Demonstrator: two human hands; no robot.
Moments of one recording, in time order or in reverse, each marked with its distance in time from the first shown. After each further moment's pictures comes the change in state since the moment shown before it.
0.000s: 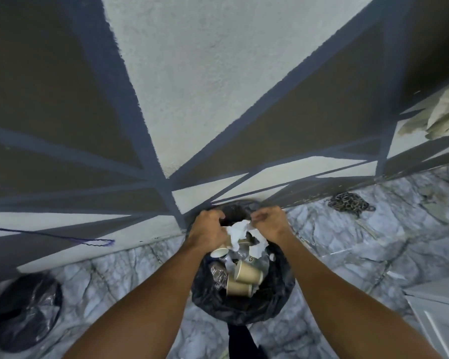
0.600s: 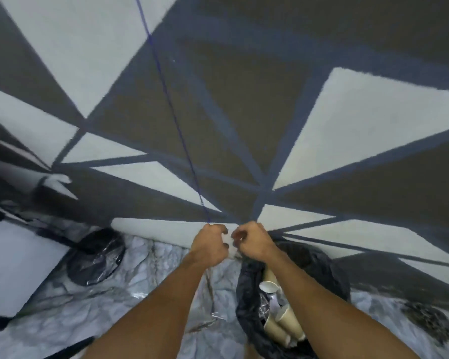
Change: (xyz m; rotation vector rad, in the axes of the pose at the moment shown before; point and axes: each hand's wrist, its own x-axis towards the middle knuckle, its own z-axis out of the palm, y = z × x) left_hand -0.176 -0.129 -0.097 -0.030 0.373 -0.218; right_hand -0.146 -0.146 0.155 -0.409 -0.349 -0.706
